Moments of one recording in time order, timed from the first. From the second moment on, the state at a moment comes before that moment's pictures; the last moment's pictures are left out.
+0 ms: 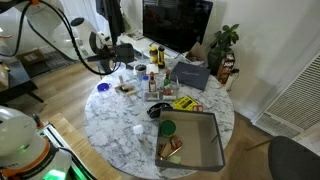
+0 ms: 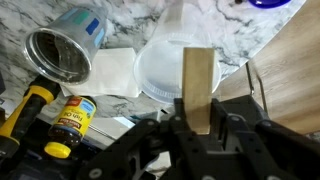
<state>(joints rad) 0.39 0.27 0.05 -2.29 -0.45 3.08 0.16</state>
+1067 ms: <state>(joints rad) 0.38 0.50 0.00 -2.15 -0.45 3.25 0.15</state>
